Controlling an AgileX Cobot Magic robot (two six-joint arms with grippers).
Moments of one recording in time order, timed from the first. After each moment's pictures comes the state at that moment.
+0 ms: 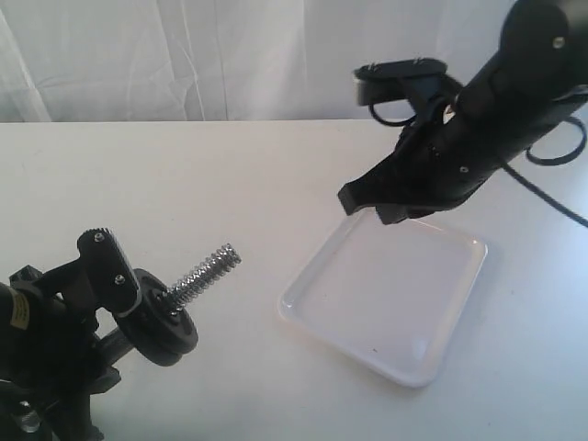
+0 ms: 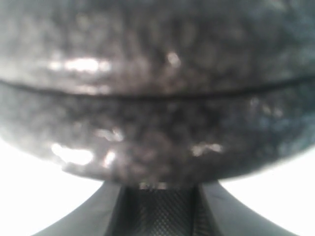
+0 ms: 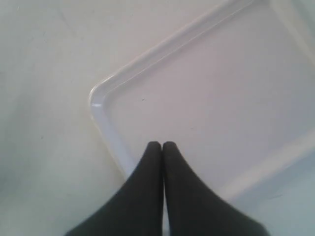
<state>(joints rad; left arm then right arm) -0.63 1.25 -0.55 0.00 0.48 0.42 0.46 1.49 -1.15 0.14 0.79 -0.09</state>
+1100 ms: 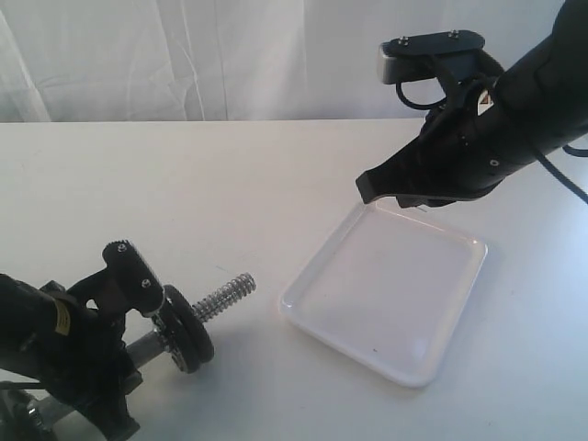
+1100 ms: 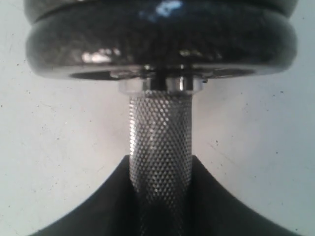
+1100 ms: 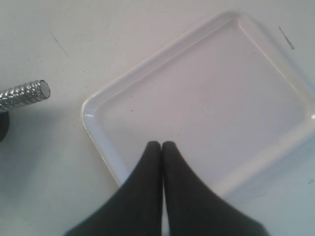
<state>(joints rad) -0.63 1.43 -0.55 0.00 0.33 0.33 0.45 1.40 -1.10 0.09 0.75 -0.04</state>
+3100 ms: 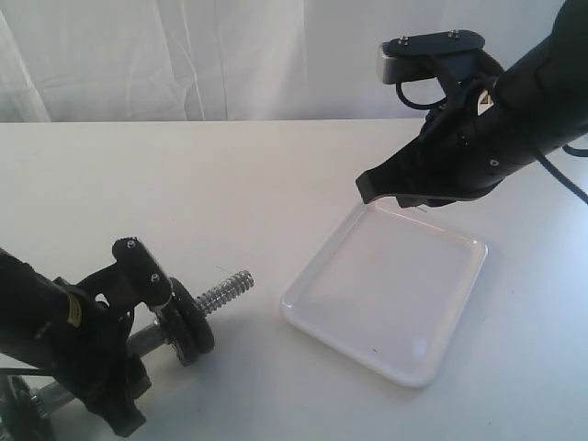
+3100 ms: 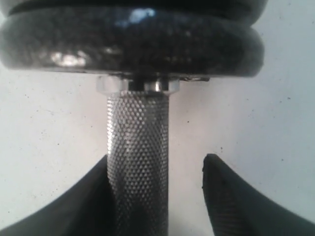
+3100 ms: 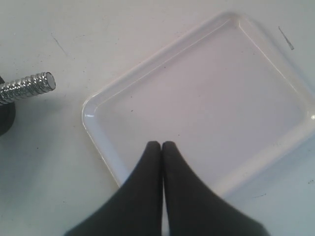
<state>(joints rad) -0.63 1.48 -0.59 0.00 0.37 0.32 0.45 1.40 -1.10 0.09 0.74 -0.04</state>
